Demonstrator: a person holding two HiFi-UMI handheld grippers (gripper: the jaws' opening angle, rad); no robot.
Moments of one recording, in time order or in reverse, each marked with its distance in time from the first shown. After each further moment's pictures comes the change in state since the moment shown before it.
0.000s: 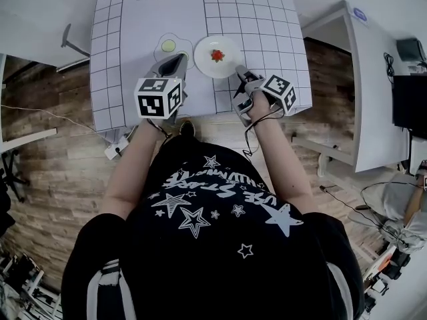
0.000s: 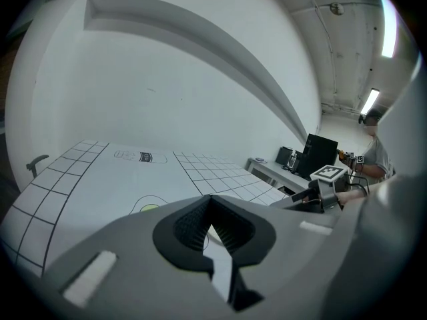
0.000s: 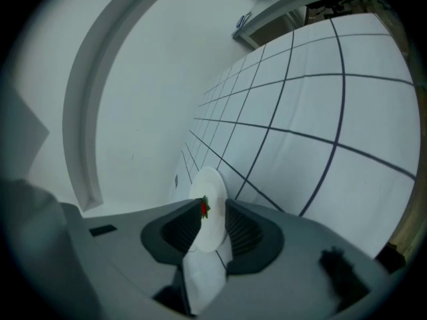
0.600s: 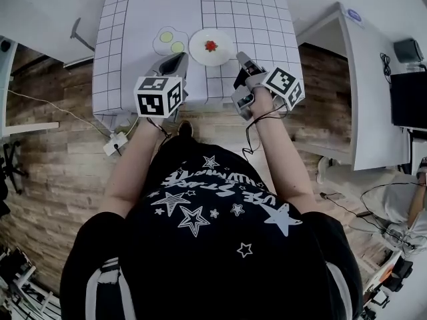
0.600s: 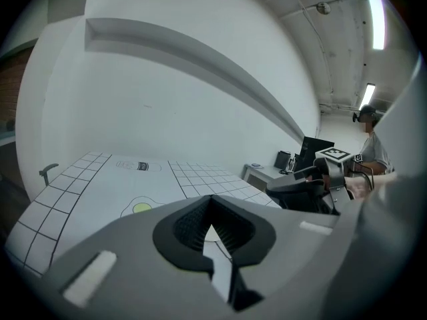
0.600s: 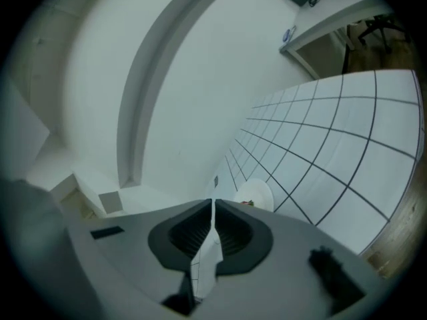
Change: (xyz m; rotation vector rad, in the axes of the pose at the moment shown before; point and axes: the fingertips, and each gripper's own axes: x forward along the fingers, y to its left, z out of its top) left arm -0.044 -0.056 0.009 0.037 -0.081 0.034; right arm -0.067 0.084 0.007 -0.237 -0.041 0.282
